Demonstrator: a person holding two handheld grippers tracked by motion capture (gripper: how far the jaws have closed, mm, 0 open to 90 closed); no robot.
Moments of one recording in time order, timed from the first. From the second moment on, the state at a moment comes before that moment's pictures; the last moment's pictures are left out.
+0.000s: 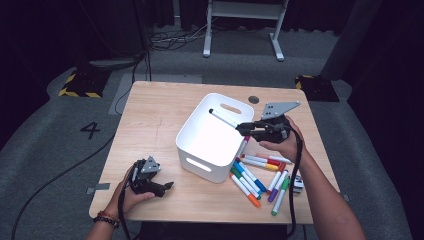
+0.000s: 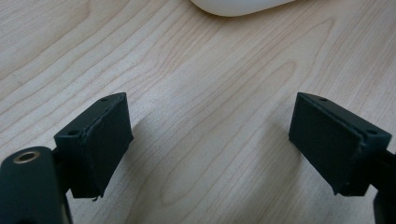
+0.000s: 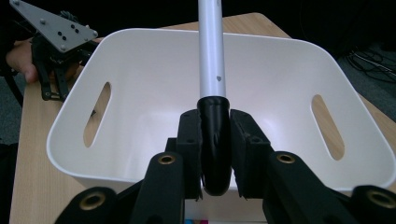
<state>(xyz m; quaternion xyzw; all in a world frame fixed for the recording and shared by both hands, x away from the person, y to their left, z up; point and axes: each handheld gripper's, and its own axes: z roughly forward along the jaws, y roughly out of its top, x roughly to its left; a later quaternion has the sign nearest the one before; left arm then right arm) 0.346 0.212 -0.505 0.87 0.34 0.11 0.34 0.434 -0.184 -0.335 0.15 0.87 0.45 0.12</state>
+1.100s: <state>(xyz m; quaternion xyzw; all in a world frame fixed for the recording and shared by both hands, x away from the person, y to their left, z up) 0.346 0.212 -0.504 0.87 0.34 0.12 0.35 0.402 -0.101 -0.366 0.13 0.95 0.28 0.03</state>
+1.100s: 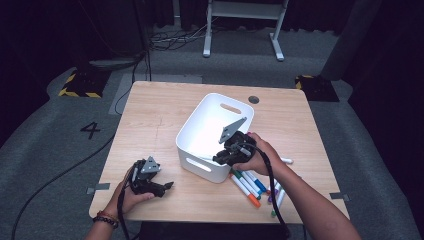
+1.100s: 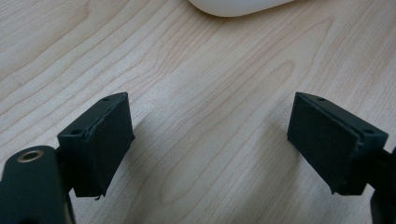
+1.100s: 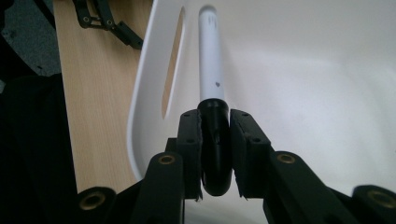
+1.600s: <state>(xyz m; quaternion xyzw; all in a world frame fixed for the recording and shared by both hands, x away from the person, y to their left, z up) 0.347 0.212 -0.504 0.87 0.33 0.12 0.34 0.400 -0.129 -0.352 0.15 0.92 0.35 0.07</state>
